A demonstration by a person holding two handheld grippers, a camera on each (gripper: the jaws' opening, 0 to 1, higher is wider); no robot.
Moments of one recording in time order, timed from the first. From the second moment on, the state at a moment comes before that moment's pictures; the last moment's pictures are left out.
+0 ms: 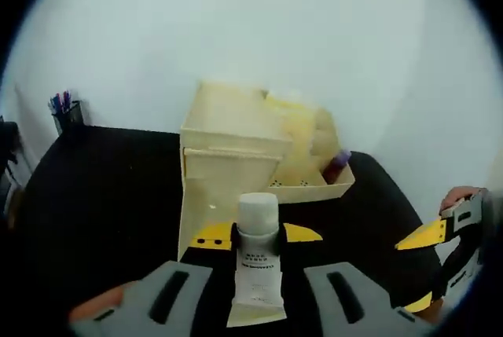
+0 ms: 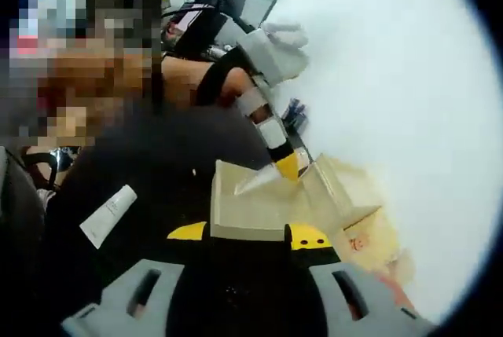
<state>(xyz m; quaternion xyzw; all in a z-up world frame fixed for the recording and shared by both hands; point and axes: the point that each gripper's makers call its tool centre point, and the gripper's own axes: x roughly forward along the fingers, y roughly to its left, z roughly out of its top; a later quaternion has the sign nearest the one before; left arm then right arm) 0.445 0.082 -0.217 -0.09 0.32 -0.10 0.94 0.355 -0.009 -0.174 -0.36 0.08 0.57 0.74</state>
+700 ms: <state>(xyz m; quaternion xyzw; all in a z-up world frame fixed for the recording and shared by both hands) 0.454 0.104 -0.278 -0.04 0.43 -0.06 0.90 0.349 -0.010 -0.190 -0.35 0.09 0.58 0.73</state>
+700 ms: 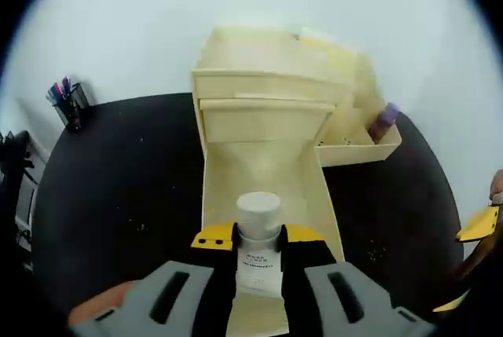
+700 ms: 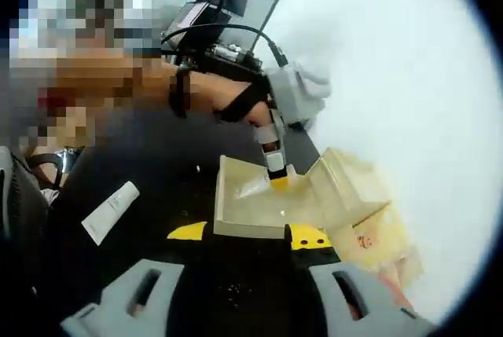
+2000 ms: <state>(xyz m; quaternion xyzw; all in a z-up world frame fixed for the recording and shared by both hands) 0.487 0.115 -0.324 0.05 0.46 -0.01 0.89 0.358 -0.005 -0.195 -0.37 0.10 0.59 0.72</state>
